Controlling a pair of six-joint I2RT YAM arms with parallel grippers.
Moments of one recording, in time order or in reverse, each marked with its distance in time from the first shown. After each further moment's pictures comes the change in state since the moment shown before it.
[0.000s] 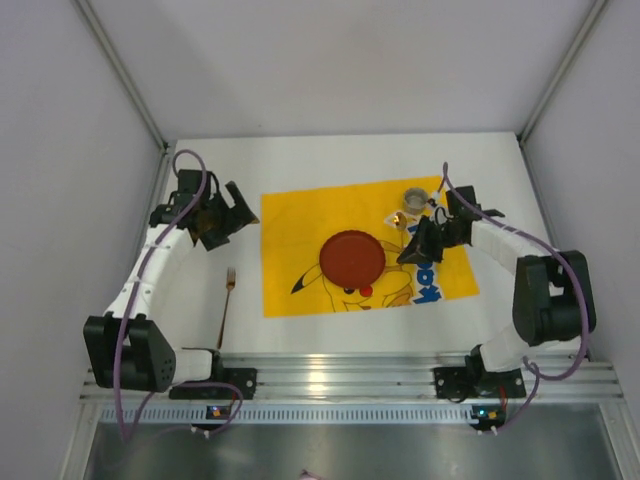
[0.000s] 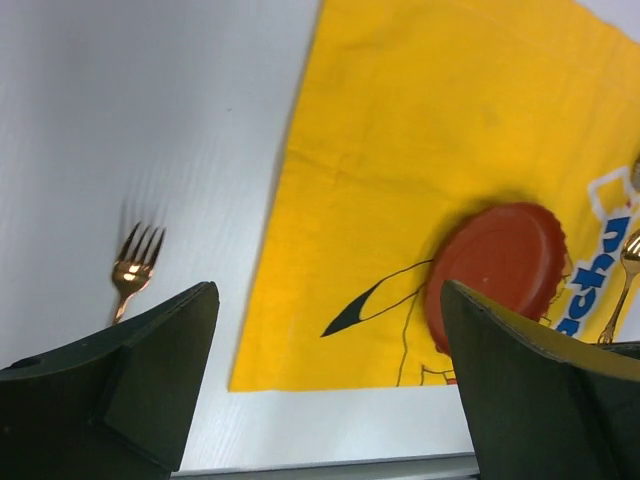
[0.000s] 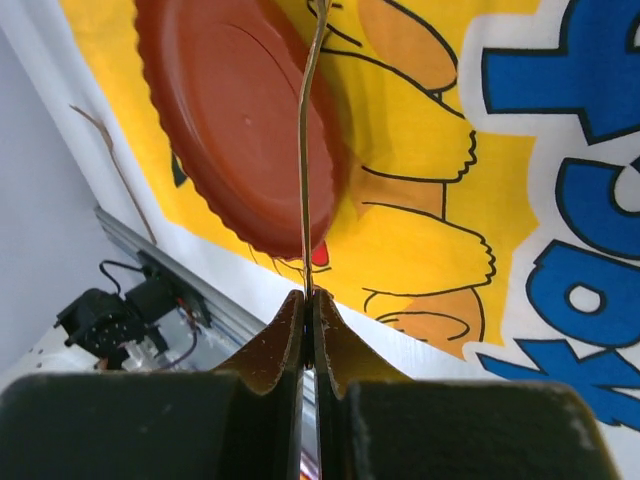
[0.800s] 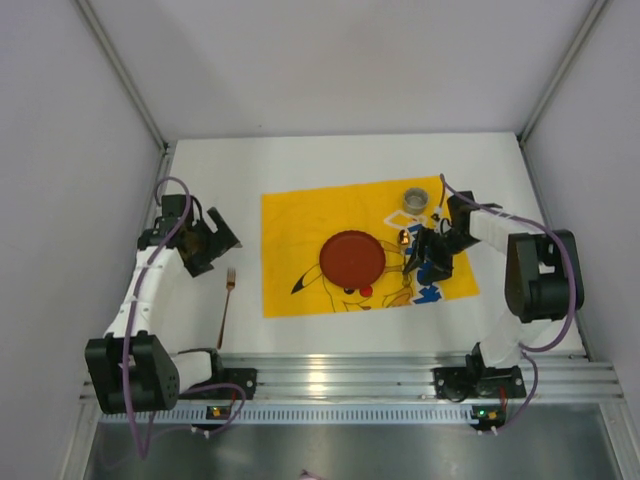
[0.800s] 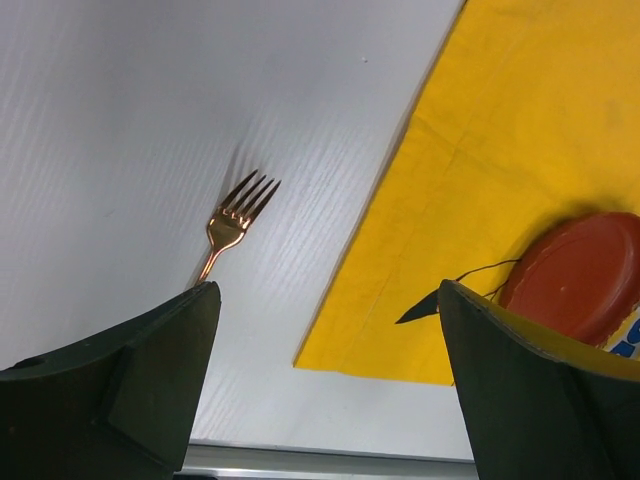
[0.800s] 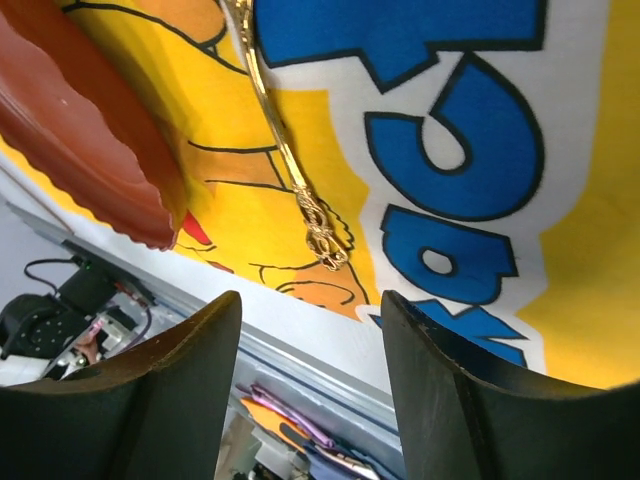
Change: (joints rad) left arm 0.176 -0.128 -0.219 -0.028 0.009 0.046; right arm -0.058 0.200 0.069 -0.232 0.076 -0.154
